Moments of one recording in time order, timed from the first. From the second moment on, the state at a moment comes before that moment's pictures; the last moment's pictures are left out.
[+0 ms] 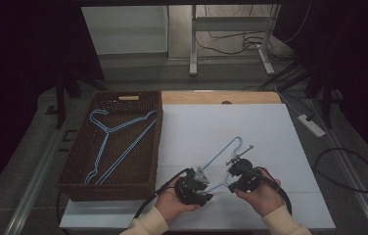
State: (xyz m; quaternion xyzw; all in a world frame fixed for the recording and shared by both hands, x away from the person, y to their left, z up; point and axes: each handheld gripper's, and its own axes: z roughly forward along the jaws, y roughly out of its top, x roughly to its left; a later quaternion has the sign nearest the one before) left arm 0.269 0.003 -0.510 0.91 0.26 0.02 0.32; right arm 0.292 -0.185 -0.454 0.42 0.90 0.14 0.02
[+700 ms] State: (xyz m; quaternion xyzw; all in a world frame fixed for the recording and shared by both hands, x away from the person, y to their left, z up) left arm 0.262 0.010 -0.503 0.90 0.26 0.04 0.35; right arm 0.298 -0.232 -0.433 0.42 0.81 0.41 0.09
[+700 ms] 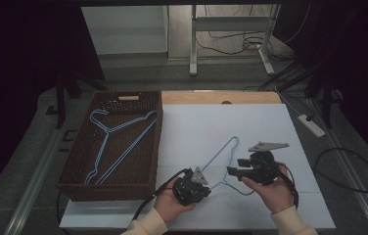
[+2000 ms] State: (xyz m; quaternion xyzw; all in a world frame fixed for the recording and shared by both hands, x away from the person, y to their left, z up) left arm 0.240 0.188 -0.354 0.75 0.36 0.13 0.54; right arm 0.280 -0.289 -0.478 0.39 0.79 0.44 0.16
